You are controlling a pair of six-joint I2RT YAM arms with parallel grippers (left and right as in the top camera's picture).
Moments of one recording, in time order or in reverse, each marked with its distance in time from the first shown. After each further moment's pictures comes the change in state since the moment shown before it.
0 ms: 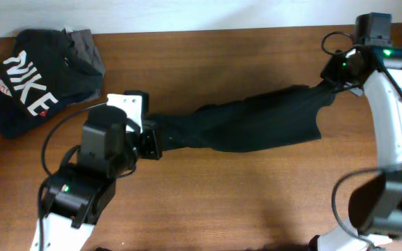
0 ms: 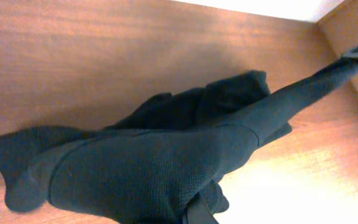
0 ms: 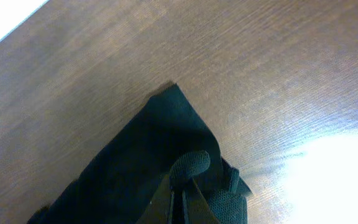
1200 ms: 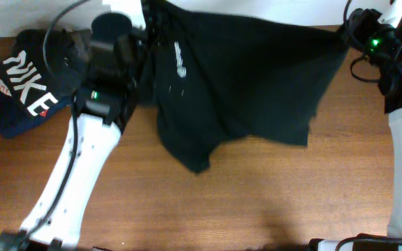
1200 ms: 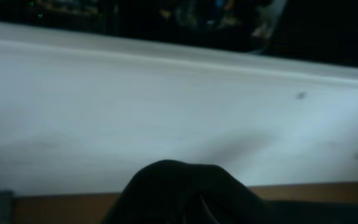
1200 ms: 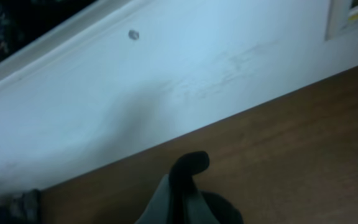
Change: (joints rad) left arm 0.044 0.544 0.496 0.557 -0.277 0.158; right arm 0.000 -0.246 0.010 0.393 -0.200 -0.061
